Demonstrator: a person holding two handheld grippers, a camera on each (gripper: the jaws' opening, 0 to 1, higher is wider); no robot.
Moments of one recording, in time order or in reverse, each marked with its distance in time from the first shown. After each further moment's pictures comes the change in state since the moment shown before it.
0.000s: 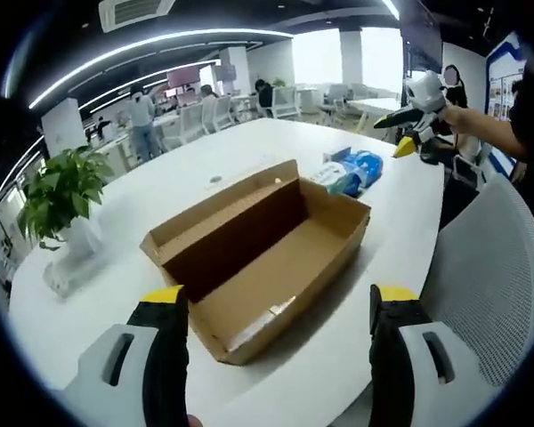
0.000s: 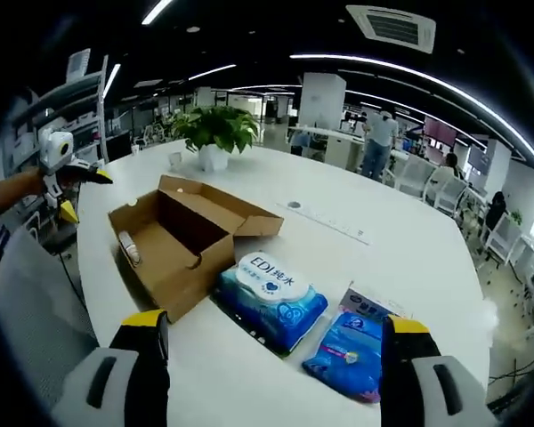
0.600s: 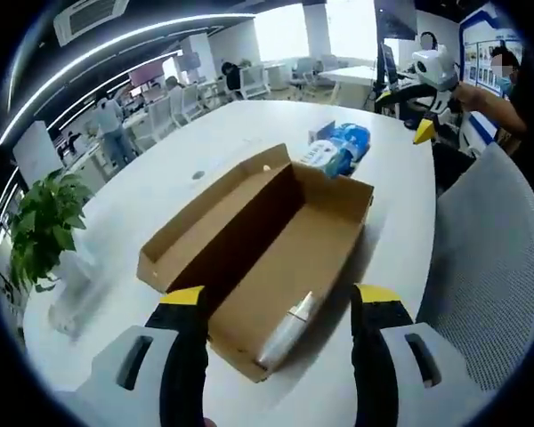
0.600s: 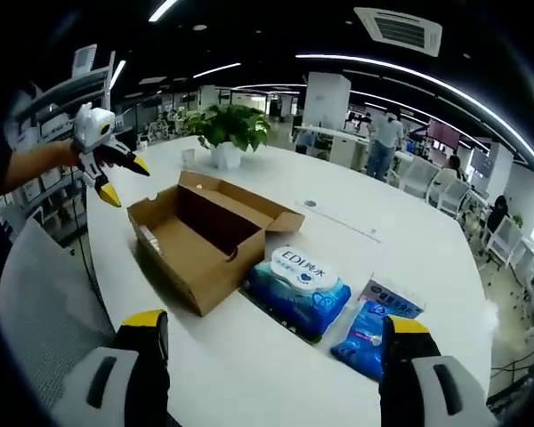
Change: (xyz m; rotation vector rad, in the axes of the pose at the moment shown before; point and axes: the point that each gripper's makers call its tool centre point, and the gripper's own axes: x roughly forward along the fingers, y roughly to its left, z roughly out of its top) left arm 0.024 0.009 0.009 0.161 0.117 -0.096; right arm -0.016 0.038 -0.010 -0.012 0.010 0.008
